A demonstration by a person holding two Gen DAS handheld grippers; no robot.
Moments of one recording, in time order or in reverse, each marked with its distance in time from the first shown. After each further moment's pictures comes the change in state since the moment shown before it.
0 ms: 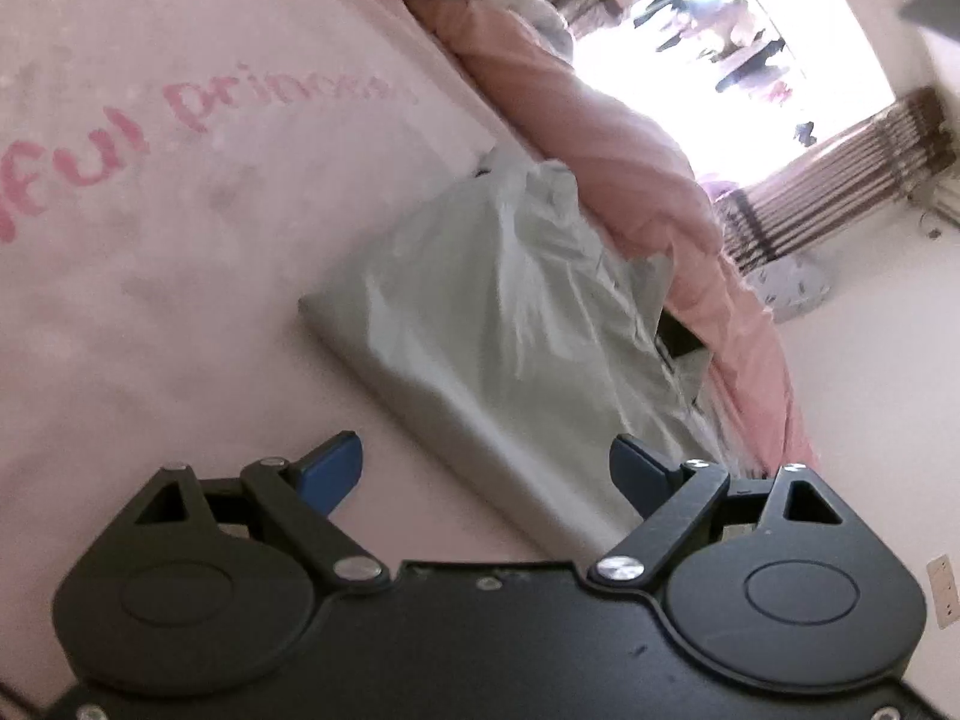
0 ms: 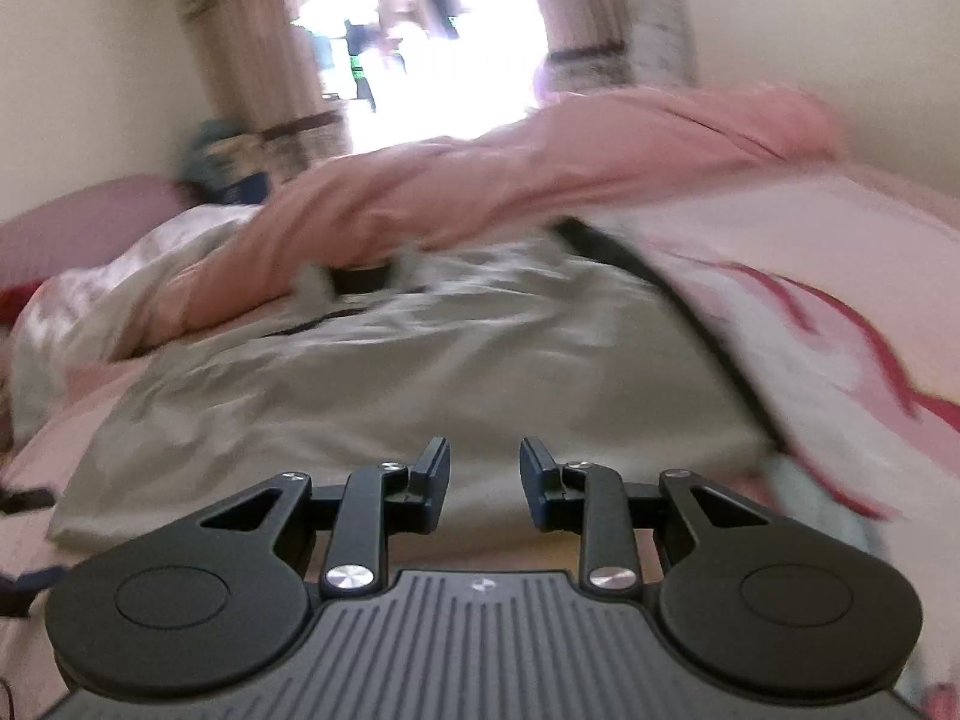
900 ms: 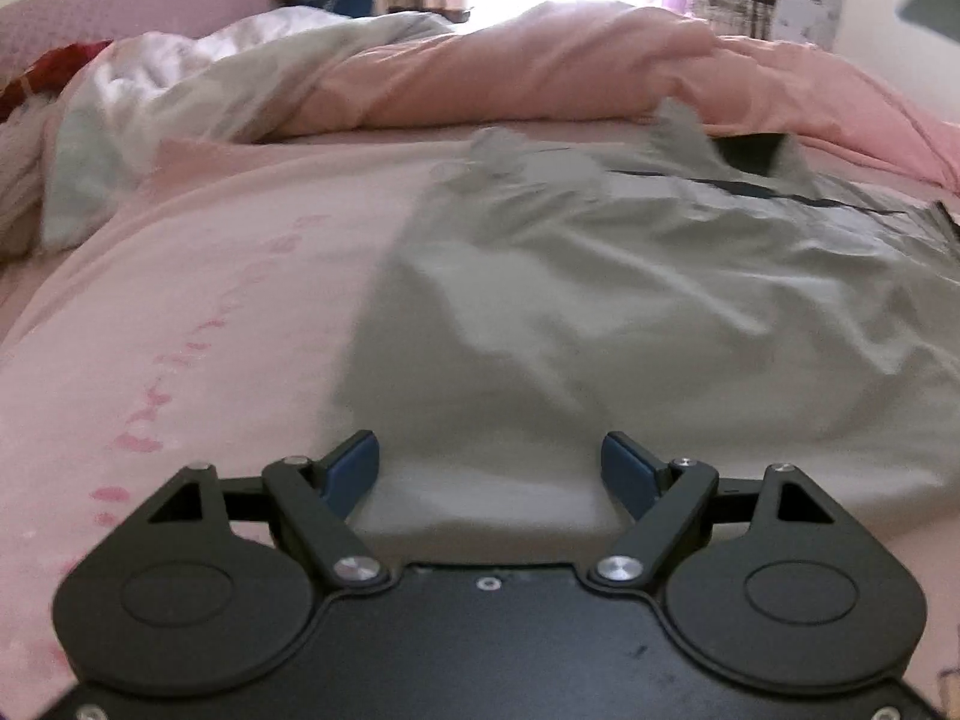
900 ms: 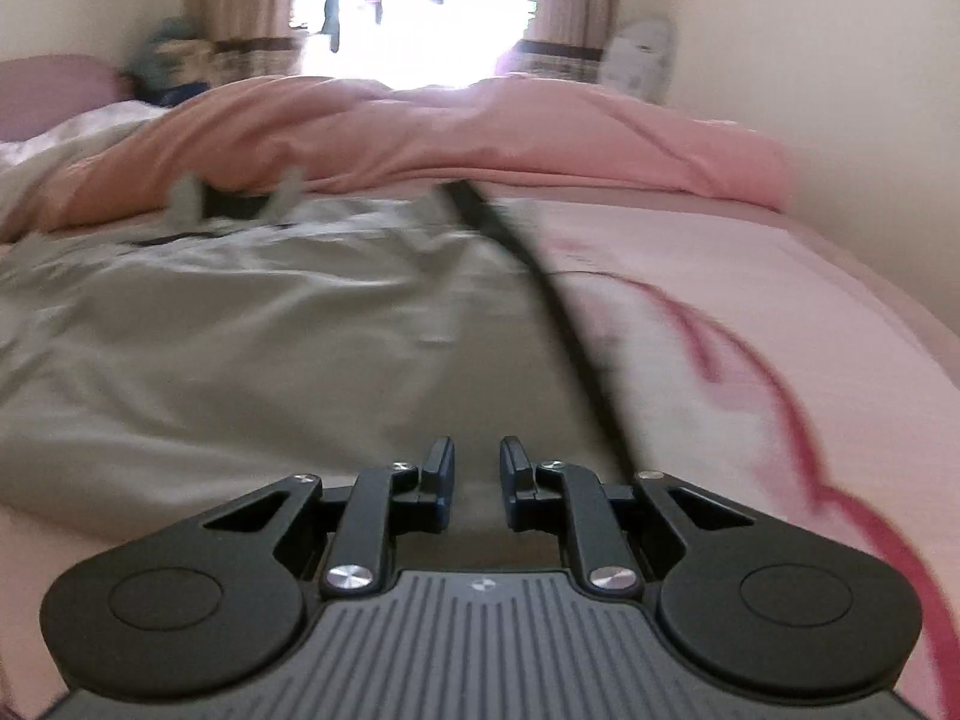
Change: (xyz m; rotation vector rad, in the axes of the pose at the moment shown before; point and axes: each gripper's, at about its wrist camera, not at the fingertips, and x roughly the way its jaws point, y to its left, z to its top) left arm 0.060 -0.070 -0.003 0.776 0.013 0.429; right arm 0.027 -0.081 0.003 -0.152 0.057 -0.311
